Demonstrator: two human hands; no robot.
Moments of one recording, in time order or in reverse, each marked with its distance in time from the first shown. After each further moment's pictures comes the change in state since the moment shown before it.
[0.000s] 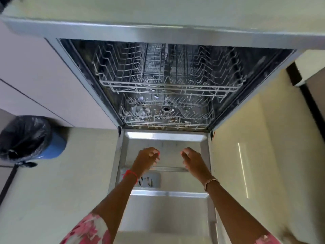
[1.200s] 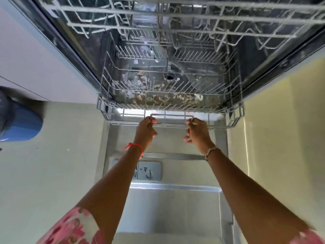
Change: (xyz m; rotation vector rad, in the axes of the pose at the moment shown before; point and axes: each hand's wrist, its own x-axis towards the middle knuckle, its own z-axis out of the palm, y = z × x) left_hand 0.130 -0.080 0.039 -0.236 0.199 -0.136; right_hand 0.141 0.064 0.065 0.507 0.163 0.375
